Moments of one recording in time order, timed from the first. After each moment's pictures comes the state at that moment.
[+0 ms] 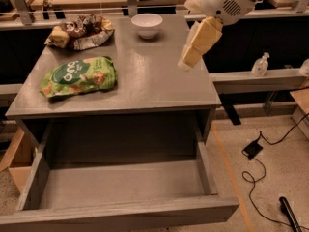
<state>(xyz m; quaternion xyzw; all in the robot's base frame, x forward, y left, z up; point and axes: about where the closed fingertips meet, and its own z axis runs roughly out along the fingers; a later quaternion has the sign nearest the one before) 0.568 -0.071 1.013 -0.64 0.69 0.09 0.32</state>
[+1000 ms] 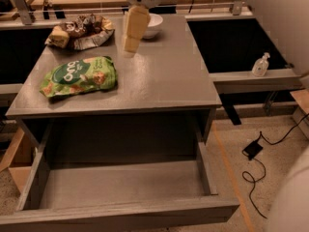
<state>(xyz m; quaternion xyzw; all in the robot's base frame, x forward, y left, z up) 0.620 0.062 1.020 -0.73 0.61 0.02 0.31</state>
